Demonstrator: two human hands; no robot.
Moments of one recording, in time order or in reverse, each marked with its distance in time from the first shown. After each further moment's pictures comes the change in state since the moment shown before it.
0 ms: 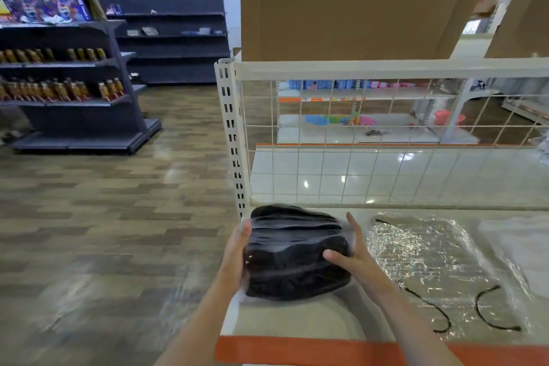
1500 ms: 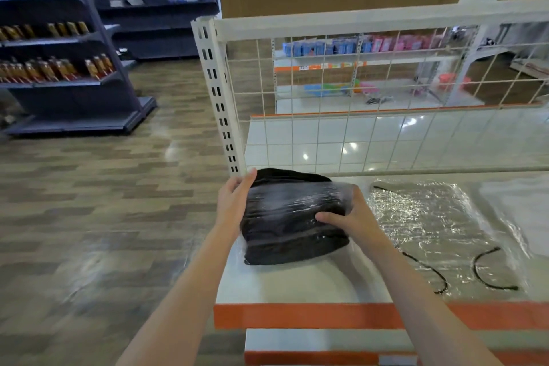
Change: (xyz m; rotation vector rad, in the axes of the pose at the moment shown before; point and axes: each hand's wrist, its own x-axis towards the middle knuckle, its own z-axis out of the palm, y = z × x) left_hand 0.047 0.012 0.006 0.167 0.190 0.002; right_hand 0.018 -0.002 -0.004 -0.196 0.169 -0.056
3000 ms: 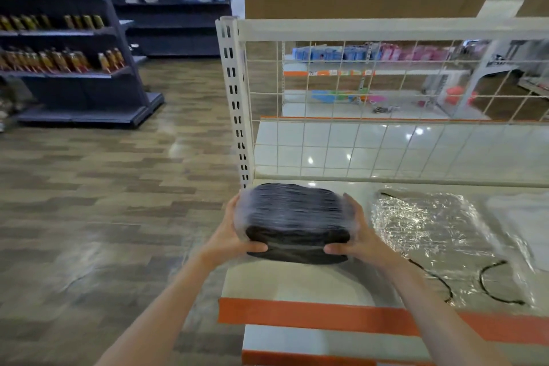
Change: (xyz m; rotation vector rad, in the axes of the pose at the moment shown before) left_hand -0.020 -0.053 -0.062 0.335 -0.423 0.156; right_hand -0.022 0.001 -0.007 -0.091 -0.380 -0.036
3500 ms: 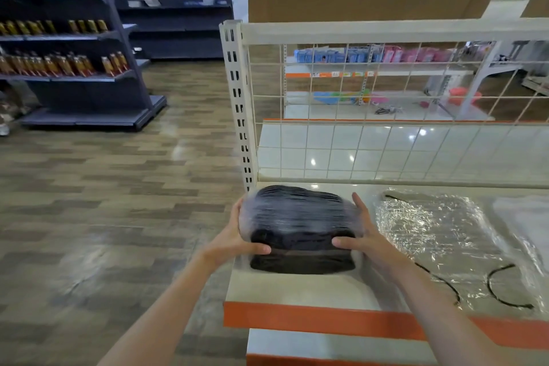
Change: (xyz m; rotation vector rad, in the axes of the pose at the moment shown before) left_hand 0.005 0.001 -0.004 -0.152 -0.150 -0.063; right_hand 0.002 0.008 -0.005 0.145 0.051 0.107
